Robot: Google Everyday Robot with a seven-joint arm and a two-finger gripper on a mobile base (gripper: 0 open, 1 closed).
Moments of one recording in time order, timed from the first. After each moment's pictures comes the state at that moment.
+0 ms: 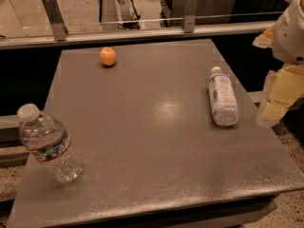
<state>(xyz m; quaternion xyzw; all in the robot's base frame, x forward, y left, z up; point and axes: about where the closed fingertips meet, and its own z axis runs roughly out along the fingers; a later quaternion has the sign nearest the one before) 0.438 -0.217 0.977 -0.60 0.78 -0.03 0.16</state>
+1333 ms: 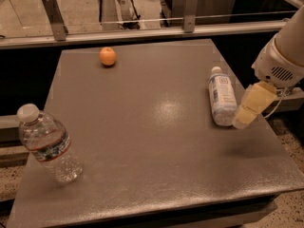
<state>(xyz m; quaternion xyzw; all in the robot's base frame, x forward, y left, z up) 0.481 -0.237 0.902 -0.49 0.86 0.00 0.16</state>
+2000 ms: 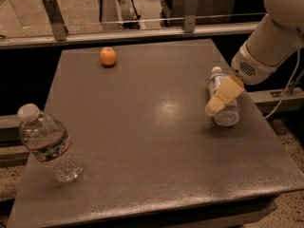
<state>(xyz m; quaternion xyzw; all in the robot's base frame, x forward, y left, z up) 0.525 -0.218 0.873 -0.37 0.92 0.02 0.15</state>
